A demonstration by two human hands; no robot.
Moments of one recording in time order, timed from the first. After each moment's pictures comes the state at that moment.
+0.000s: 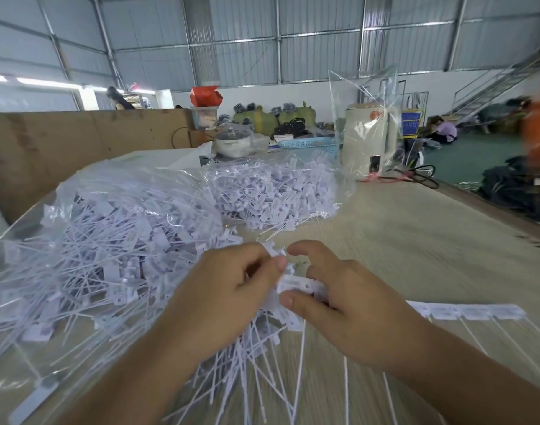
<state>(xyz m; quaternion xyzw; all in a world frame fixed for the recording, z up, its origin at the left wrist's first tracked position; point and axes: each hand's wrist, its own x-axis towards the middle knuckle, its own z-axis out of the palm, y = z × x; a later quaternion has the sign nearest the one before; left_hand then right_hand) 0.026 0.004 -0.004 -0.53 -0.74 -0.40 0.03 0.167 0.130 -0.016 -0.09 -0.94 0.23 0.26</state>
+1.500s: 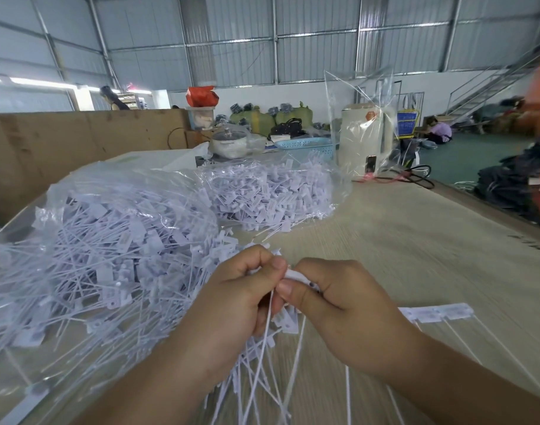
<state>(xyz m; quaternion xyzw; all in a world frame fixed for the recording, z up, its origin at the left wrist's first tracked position) 0.054 0.014 -0.004 -0.40 -0.59 -0.64 -0.29 0.166 0.125 -0.017 -0.07 -0.89 0.31 0.32</state>
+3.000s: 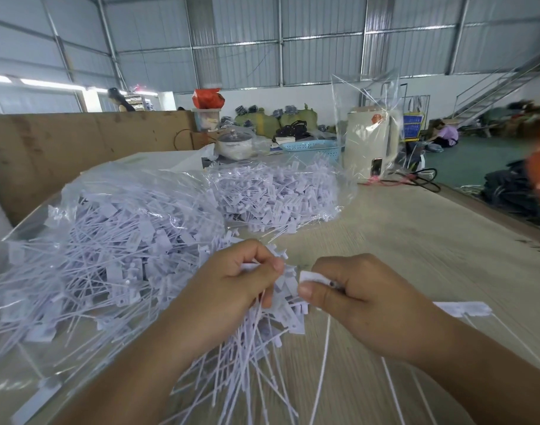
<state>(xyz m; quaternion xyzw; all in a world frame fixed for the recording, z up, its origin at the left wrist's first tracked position) 0.030 0.000 0.008 -0.47 -0.69 -0.51 -0.20 0.175 0.143 -0.004 -0.06 -0.93 0.25 0.26</state>
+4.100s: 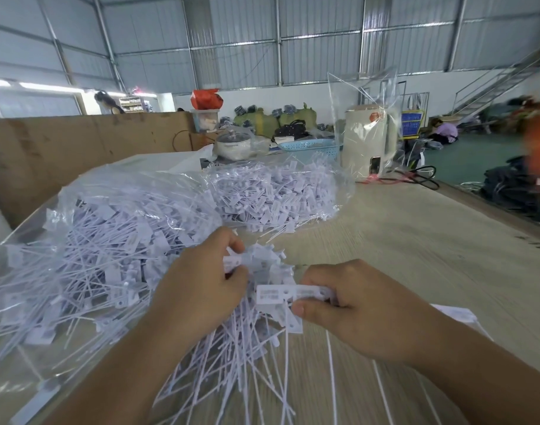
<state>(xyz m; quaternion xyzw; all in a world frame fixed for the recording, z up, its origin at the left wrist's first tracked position) 0.001 0.001 -0.006 -0.46 -0.81 -0.36 0.07 0.177 0.143 -0.008 -0.11 -0.95 0.22 0.19</state>
